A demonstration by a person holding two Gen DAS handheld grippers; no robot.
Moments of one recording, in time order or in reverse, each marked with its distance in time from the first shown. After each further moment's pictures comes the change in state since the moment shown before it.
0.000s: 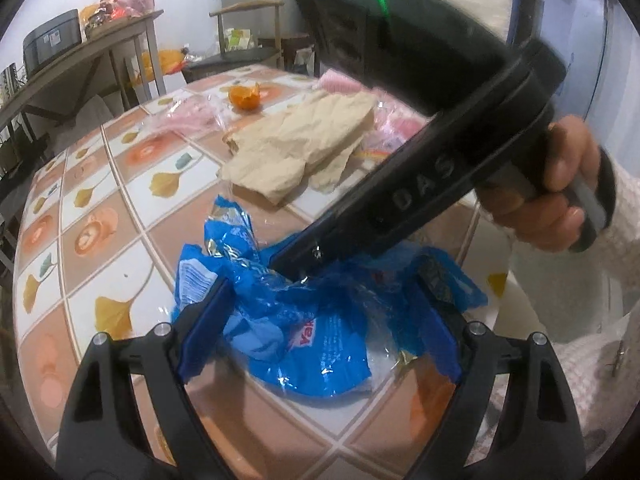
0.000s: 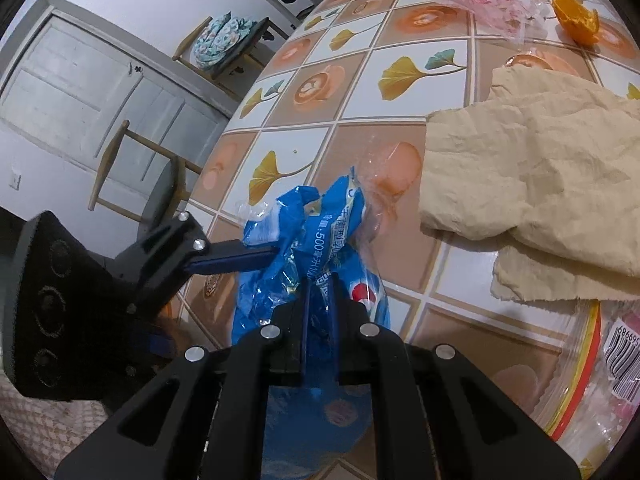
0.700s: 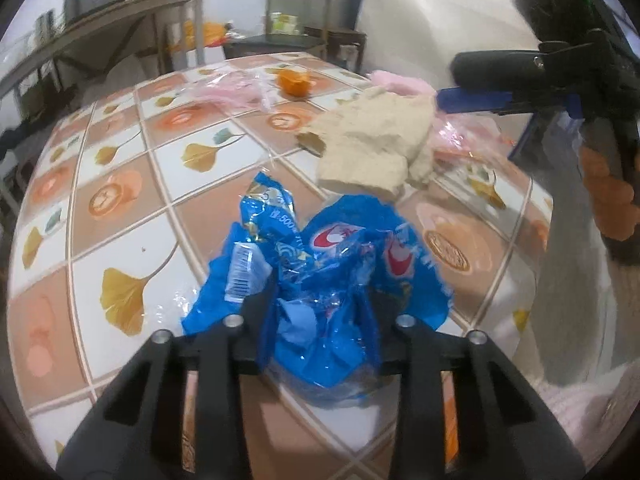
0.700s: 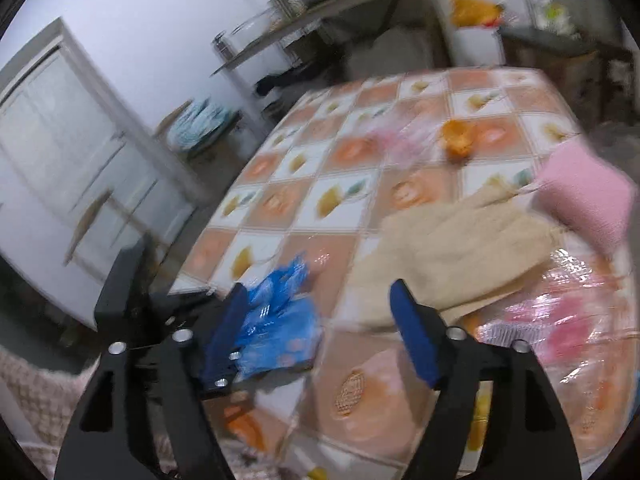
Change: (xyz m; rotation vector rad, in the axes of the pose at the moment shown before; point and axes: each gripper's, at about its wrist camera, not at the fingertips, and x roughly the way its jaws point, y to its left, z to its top) left arm 0.001 0.028 0.000 -0.209 -0.006 0.033; right arm -0.127 0.004 -0.028 -0.003 -0.390 -0.212
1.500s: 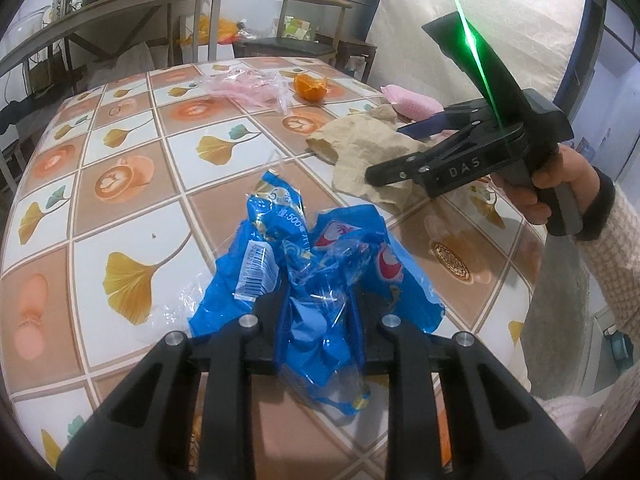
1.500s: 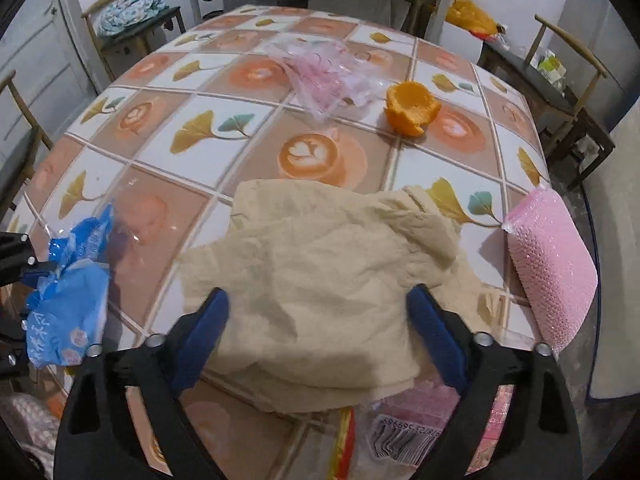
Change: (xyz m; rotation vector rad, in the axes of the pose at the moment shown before) left arm -0.003 0.013 -0.004 -0.060 -0.027 -0.032; right arm 0.100 -0.028 0.020 -0.299 0.265 -0.410
